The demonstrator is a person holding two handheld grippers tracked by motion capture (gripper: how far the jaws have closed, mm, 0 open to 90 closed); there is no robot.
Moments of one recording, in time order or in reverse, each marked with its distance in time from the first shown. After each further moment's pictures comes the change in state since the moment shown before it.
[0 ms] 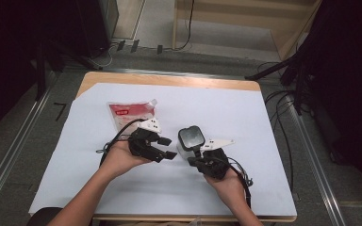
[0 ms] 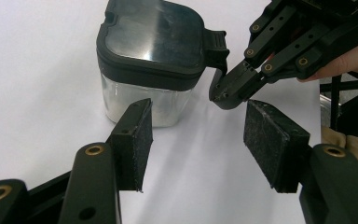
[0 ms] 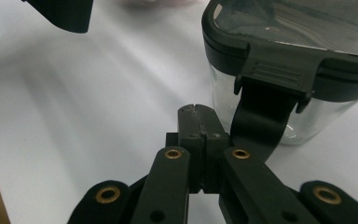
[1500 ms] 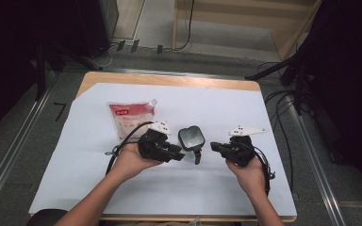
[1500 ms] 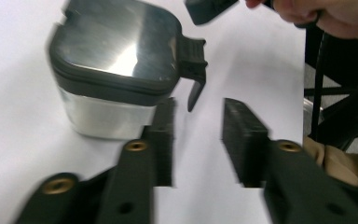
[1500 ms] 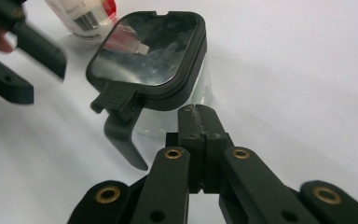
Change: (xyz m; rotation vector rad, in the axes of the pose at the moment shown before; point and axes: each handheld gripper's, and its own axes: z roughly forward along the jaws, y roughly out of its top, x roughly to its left) left arm -0.009 0.010 0.017 0.005 -0.044 -0.058; right arm -0.054 0.004 -0.048 -0.104 -0.085 0.085
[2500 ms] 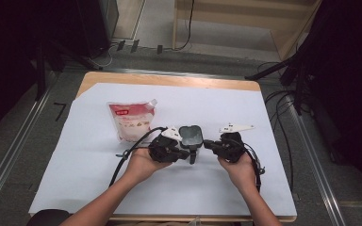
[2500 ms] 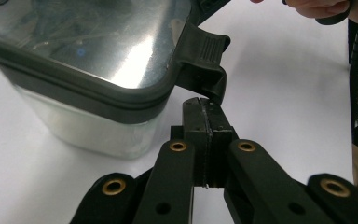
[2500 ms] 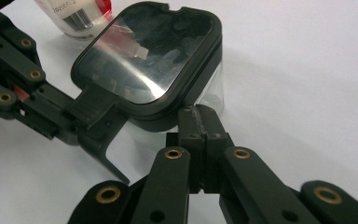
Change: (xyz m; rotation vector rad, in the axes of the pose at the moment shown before) left arm -0.004 -0.004 0.046 0.040 0.061 0.024; right arm 0.000 0.006 0.030 0.017 0.008 0.010
